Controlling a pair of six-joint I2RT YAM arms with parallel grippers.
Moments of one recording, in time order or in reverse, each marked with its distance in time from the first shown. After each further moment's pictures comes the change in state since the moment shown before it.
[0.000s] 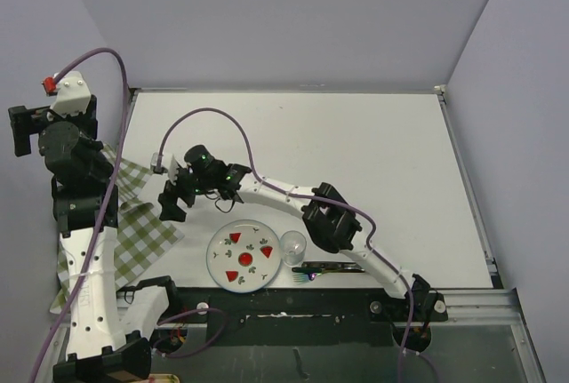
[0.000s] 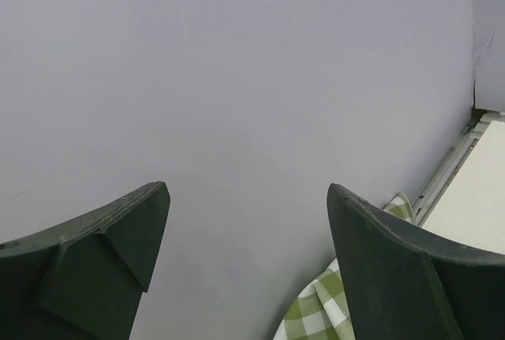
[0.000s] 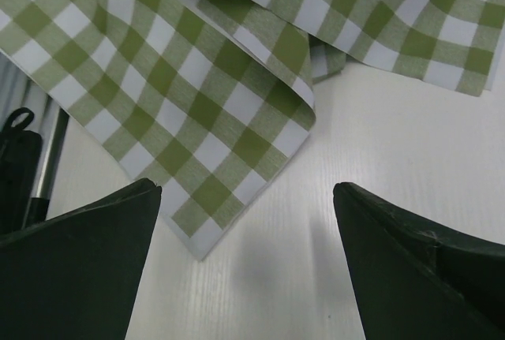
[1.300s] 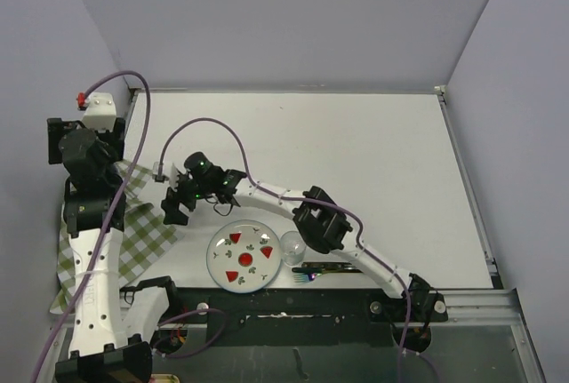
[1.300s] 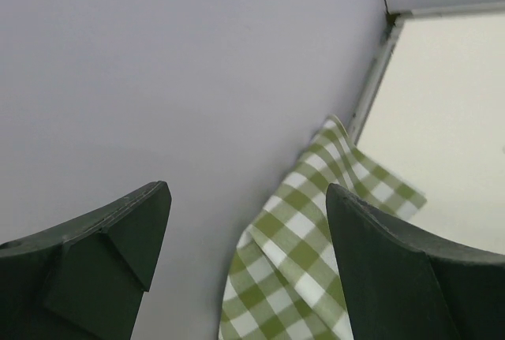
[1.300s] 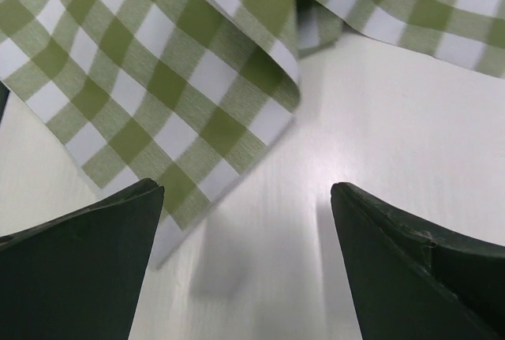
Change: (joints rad) left arm 0.000 -0.022 -0.106 -0.145 0.163 -0.071; right arm -0.005 0.163 0.130 0.017 -0.057 -0.038
